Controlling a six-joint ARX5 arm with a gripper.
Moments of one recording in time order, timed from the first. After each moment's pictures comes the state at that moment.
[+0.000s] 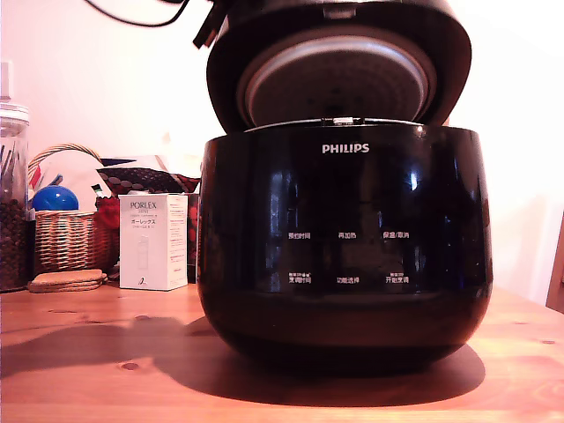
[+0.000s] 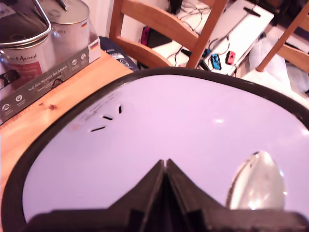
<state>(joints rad) -0.65 1.59 1.47 -0.51 0.44 0.00</state>
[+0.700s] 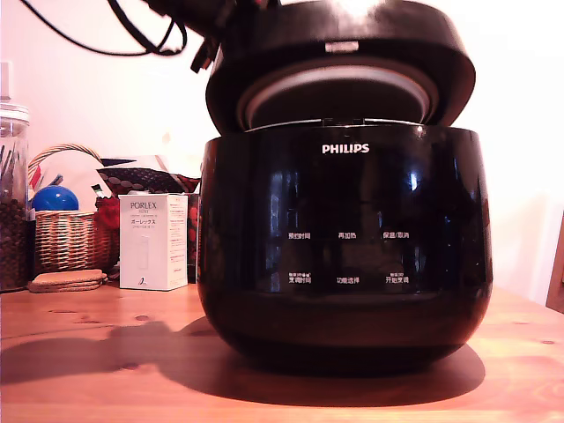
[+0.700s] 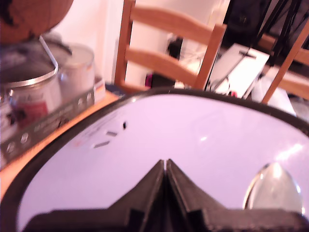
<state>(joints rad) -0.66 1.51 1.12 0.02 0.44 -0.02</state>
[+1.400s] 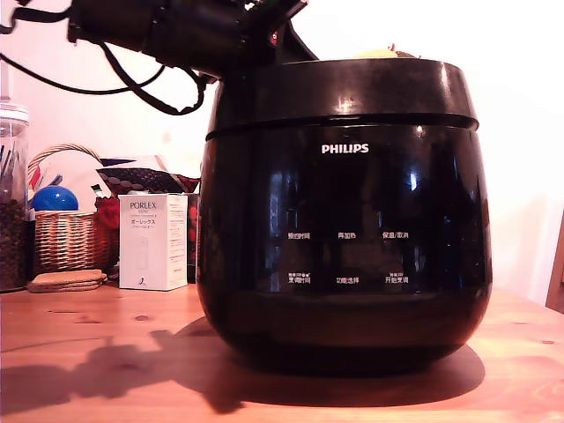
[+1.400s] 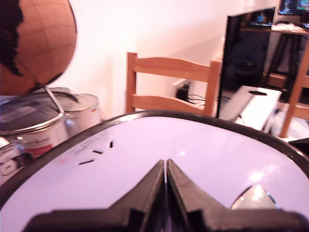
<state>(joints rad) -0.74 1.48 0.81 0.55 0.30 0.00</state>
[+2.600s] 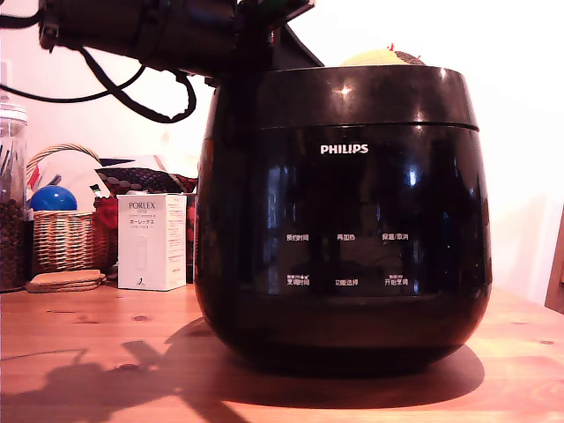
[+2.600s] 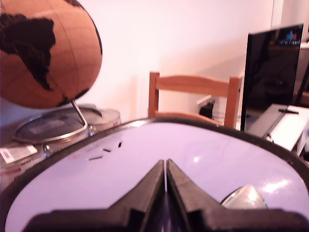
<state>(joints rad) -0.83 1.44 0.66 0.76 0.13 0.01</state>
